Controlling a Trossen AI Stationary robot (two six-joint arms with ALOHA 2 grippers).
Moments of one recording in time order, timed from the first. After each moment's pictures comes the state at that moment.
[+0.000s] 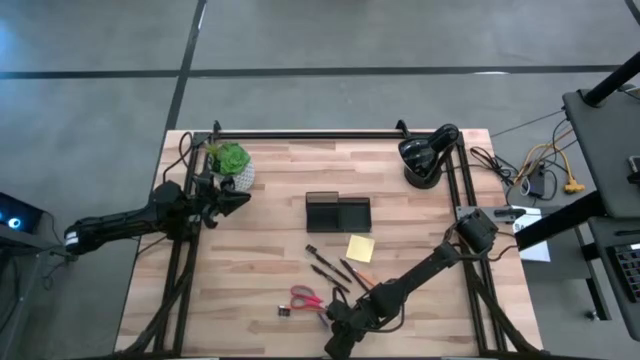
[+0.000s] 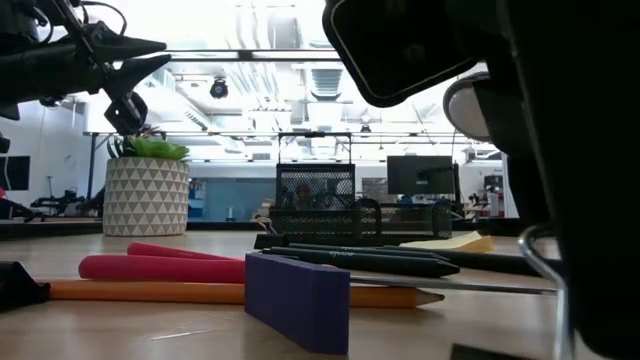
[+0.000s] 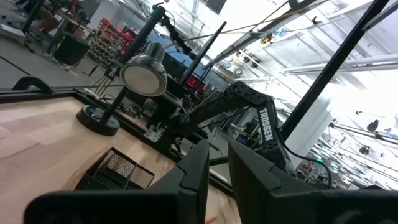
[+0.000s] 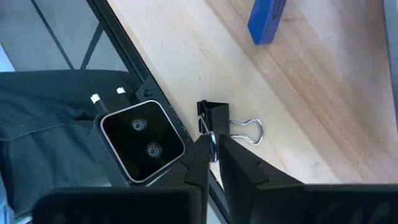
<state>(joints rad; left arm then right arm) 0.26 0.17 0.01 0.36 0.20 -0.68 0.60 2.18 1.50 -0.25 -0.16 1.39</state>
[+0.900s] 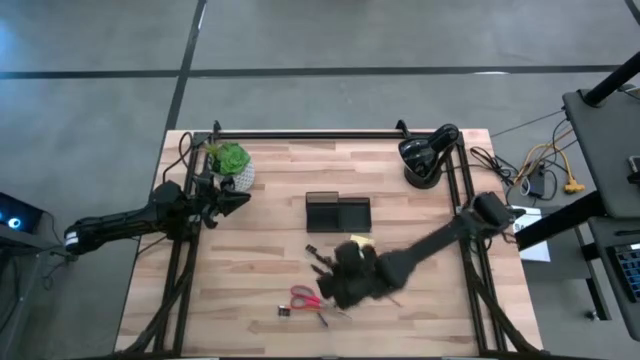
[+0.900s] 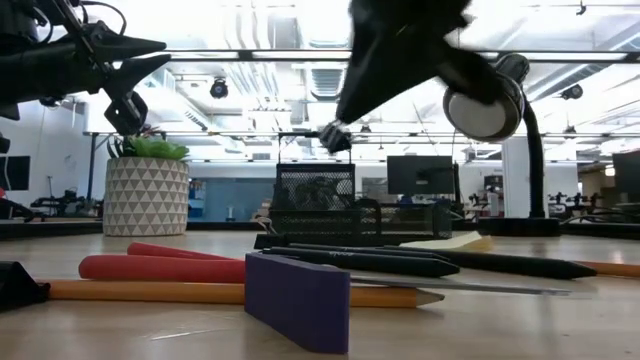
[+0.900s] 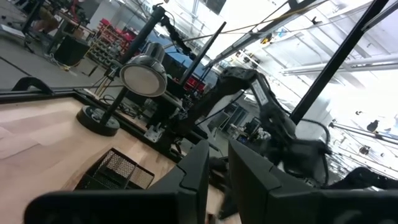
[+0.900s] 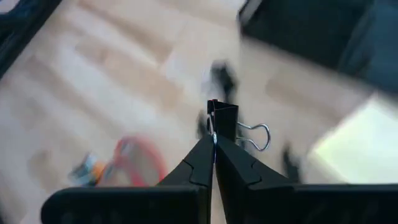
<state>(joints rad) 0.26 0.17 0.01 0.36 0.20 -0.68 0.44 1.96 1.50 -0.66 0.58 1.37</state>
